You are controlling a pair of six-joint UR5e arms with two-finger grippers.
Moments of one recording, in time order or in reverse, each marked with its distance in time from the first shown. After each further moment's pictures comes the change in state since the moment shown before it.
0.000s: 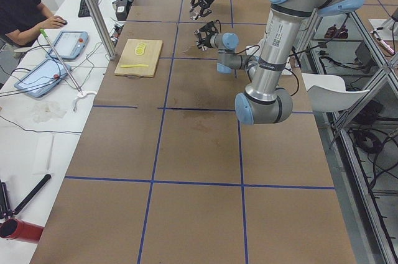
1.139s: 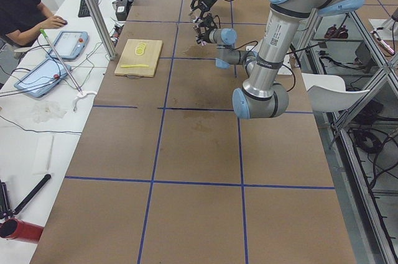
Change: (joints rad) left arm 0.000 -0.064 0.044 0.000 -0.003 0.001; right arm -0.018 0.073 -0.035 -0.076 -0.043 -0.081
